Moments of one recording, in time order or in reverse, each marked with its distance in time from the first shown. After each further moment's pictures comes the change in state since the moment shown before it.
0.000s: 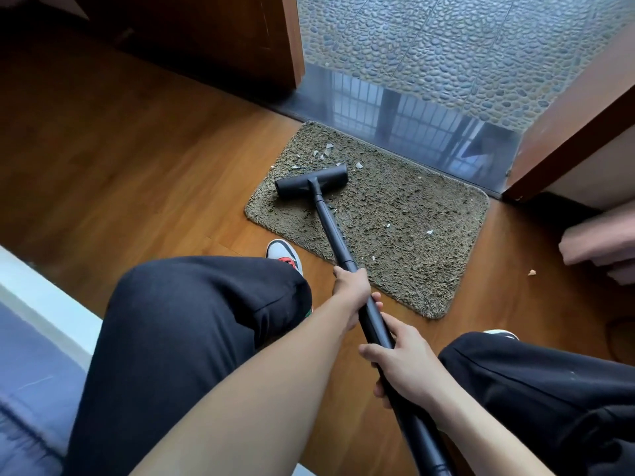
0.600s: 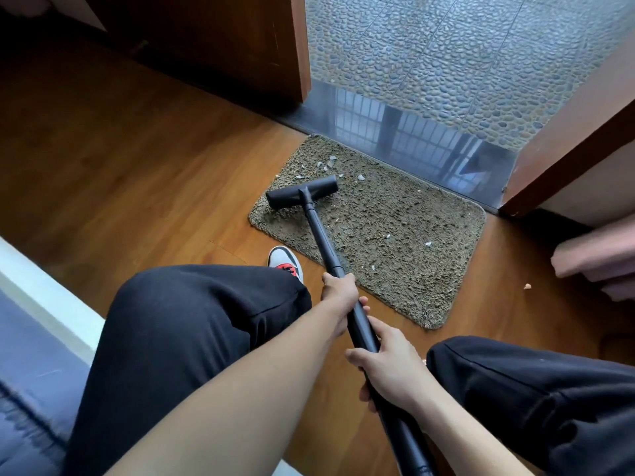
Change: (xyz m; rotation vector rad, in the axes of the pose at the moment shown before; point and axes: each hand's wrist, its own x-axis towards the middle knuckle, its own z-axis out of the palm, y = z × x) left_hand -0.009 0.003 -0.023 -0.043 0.054 0.035; right_hand -0.011 -0.017 0.014 -0.082 -0.017 -0.068
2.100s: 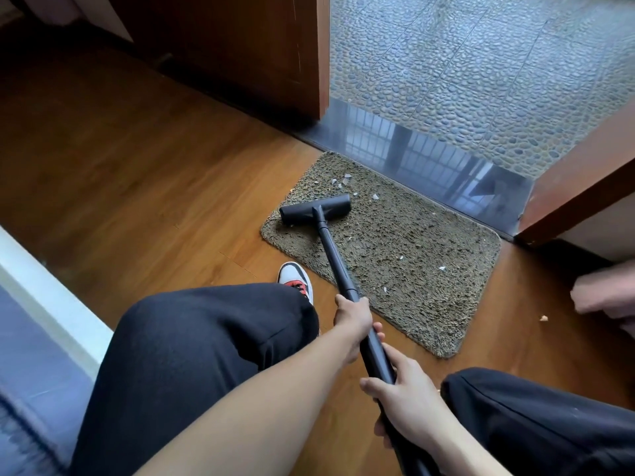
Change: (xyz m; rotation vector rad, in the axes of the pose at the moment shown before) left_hand 0.012 0.000 -0.011 -0.023 -0.062 -0.025; right_hand 0.011 -0.004 0.009 -0.031 0.003 0.026
